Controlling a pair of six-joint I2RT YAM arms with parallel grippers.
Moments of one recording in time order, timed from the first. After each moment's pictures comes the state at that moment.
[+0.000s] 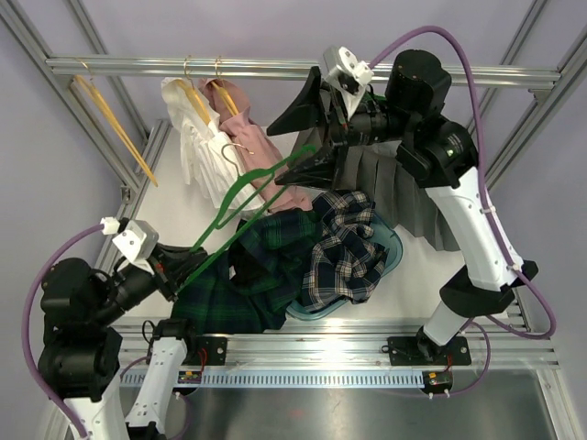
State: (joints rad) left arm 0.03 0.48 1.34 -1.02 0.80 0.01; right arm 0.71 1.67 2.39 -0.64 -1.04 -0.05
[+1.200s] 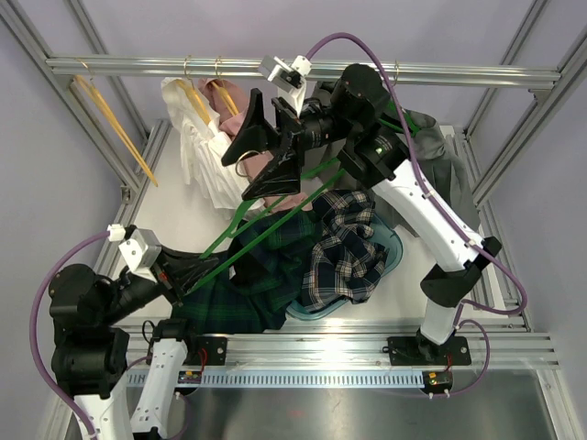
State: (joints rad) left arm 0.04 0.42 1.19 -0.84 1.00 -0.07; right arm 0.82 1.81 2.24 -0.04 -1.21 0.55
